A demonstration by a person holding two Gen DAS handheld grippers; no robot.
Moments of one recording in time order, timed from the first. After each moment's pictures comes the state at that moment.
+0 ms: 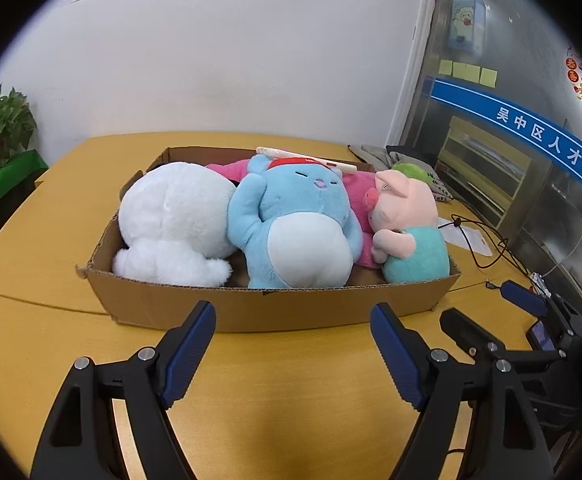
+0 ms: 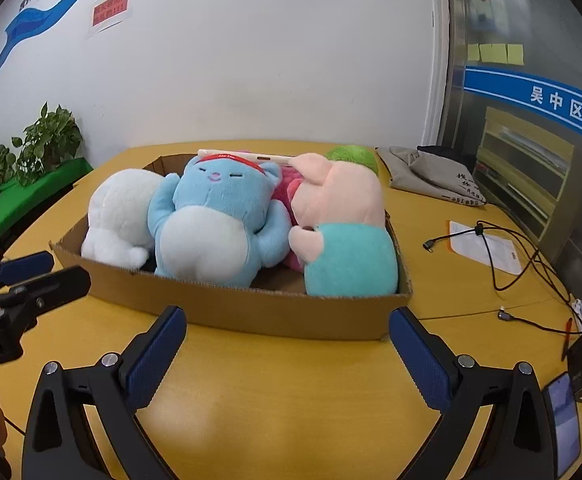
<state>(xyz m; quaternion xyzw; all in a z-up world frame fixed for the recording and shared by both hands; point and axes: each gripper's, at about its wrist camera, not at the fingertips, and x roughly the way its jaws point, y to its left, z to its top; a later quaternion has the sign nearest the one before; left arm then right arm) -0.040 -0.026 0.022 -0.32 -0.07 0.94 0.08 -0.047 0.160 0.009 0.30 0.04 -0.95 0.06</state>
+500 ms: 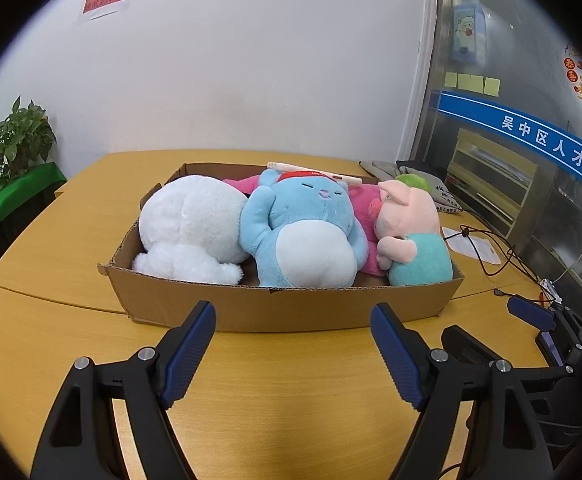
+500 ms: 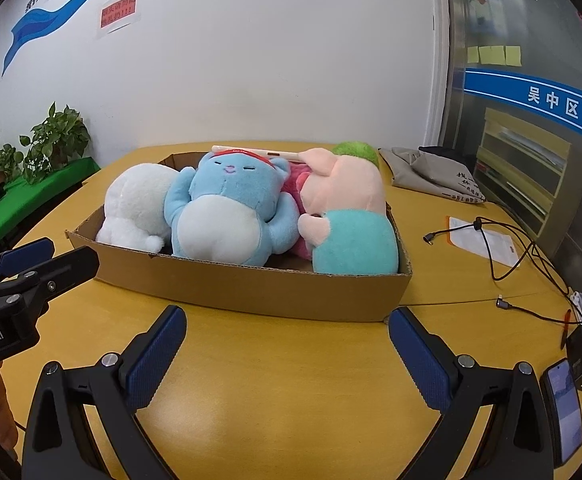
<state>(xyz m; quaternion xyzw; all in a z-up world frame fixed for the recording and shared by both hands) -0.023 -0.021 0.021 -0.29 -0.06 0.95 0.06 -0.027 0.158 0.007 0.30 0.04 -0.95 0.07</state>
